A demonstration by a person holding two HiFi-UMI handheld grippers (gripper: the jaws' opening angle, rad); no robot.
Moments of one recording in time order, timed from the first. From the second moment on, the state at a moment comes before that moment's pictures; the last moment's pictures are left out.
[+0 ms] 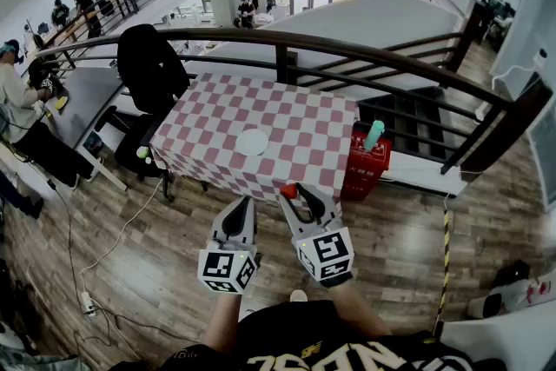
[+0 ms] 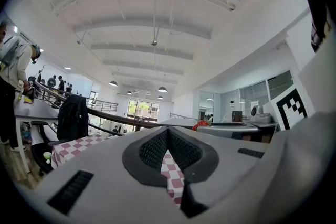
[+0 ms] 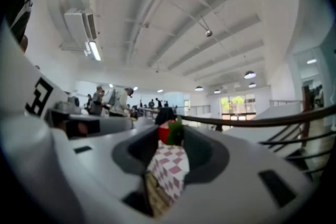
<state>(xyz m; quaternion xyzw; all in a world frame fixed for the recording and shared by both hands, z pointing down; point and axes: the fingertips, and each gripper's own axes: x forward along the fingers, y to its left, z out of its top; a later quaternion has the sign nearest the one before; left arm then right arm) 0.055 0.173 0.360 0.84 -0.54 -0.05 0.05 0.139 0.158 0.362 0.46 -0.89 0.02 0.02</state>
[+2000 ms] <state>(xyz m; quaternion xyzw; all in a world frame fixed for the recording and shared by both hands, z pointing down) -0.109 -0.142 0.448 0.84 -0.51 -0.05 0.16 -0.008 -0.143 0.457 0.49 -0.86 0.05 0.16</state>
